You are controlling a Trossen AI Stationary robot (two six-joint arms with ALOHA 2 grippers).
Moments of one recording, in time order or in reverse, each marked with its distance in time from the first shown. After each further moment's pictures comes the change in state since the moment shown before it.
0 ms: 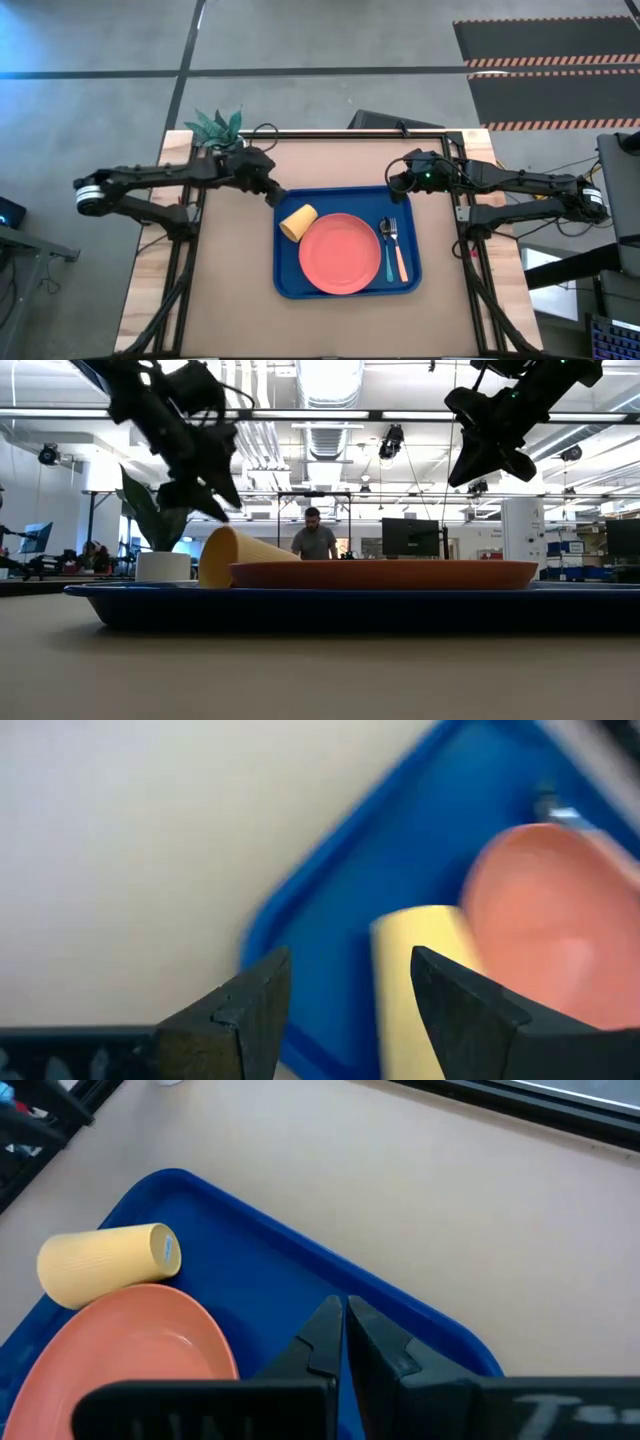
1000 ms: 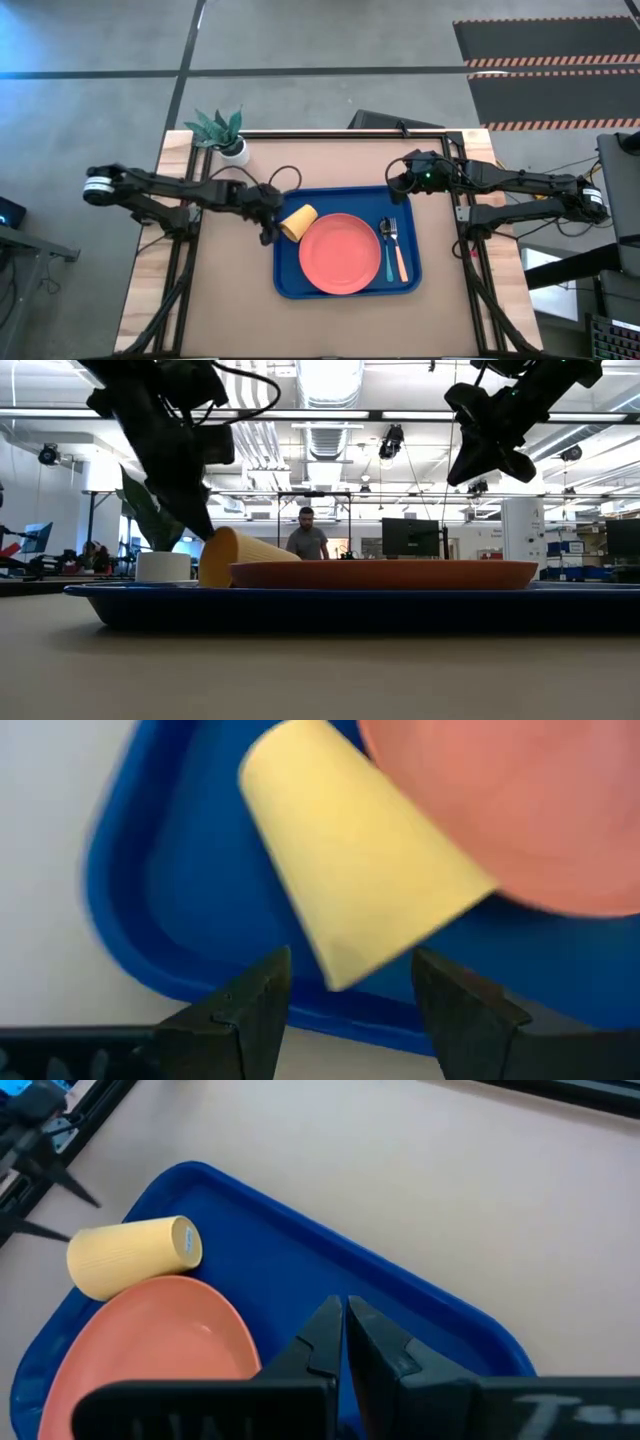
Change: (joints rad) left arm -0.317 0.094 -0.023 -0.041 -0.083 0.243; right arm 0.000 0.000 0.000 0.008 -0.049 0.031
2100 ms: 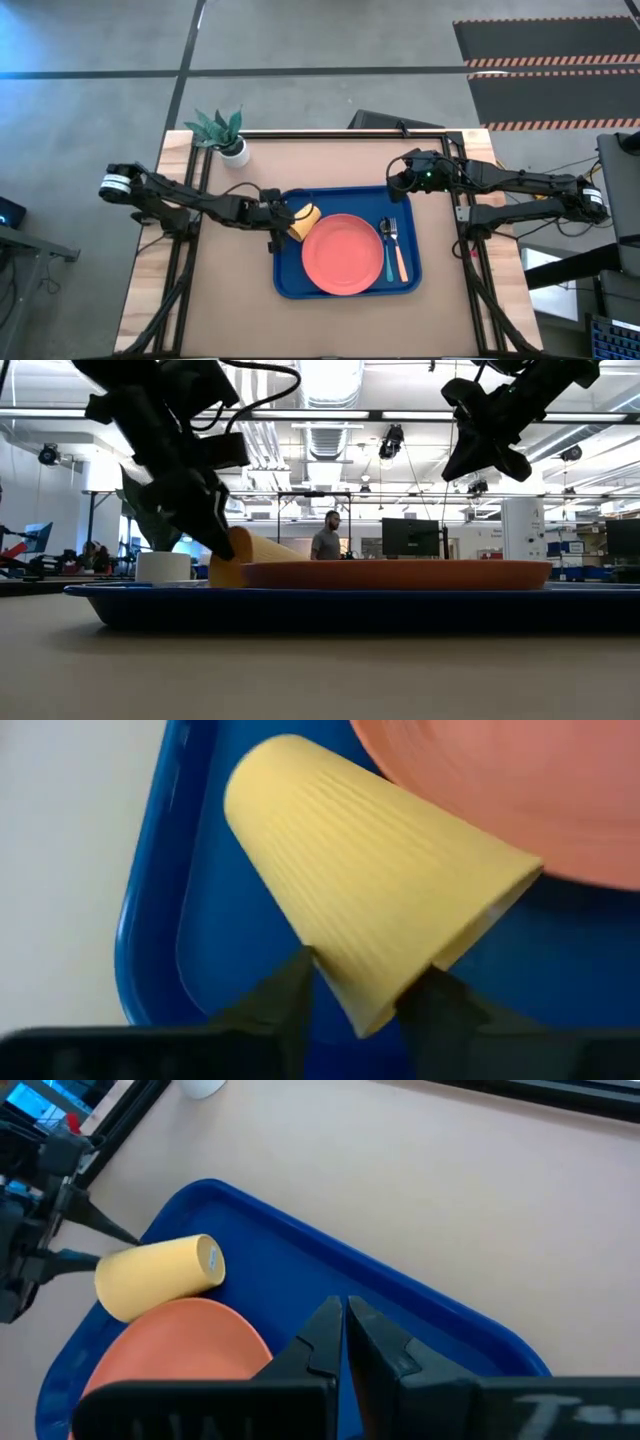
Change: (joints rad) left arm -0.138 0.159 0.012 0.144 -0.280 0.151; right arm 0.000 0.000 0.000 0.042 -0.003 0.022
